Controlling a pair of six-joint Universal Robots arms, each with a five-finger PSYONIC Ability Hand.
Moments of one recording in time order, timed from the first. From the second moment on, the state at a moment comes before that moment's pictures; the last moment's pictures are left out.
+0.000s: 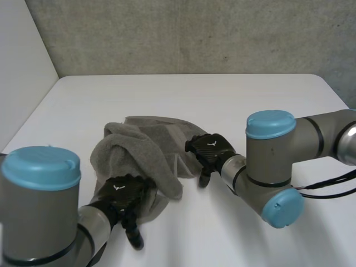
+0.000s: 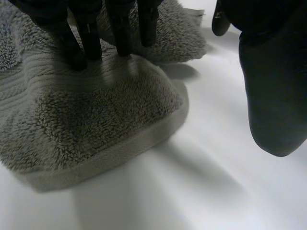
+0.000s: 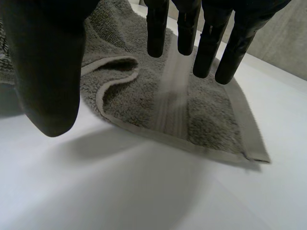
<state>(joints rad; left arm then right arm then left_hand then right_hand) 4.08 -1.85 -1.78 3.00 -1.63 3.11 2.17 -0.84 1.25 0.02 1.43 2.96 0.26 0.27 0.26 0.28 0.27 0.37 0.35 0.36 0.37 0.22</state>
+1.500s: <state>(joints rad) 4.40 -1.43 -1.65 3.31 -1.61 2.81 1.87 -1.37 0.93 0.50 1.26 2.82 1.39 1.47 1.53 1.51 1.47 1.32 1.32 1.33 1.33 1.16</state>
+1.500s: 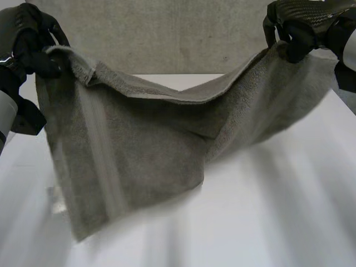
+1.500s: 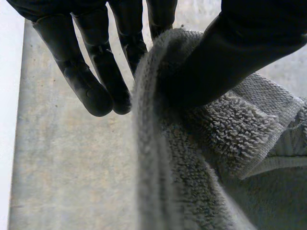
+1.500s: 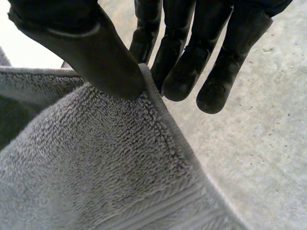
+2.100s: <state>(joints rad) 4.41 -1.99 -0.98 3.29 -1.57 2.67 2.02 -0.84 0.24 0.18 1.54 2.58 1.39 1.47 1.53 1.51 1.47 1.33 1.33 1.33 1.34 1.16</state>
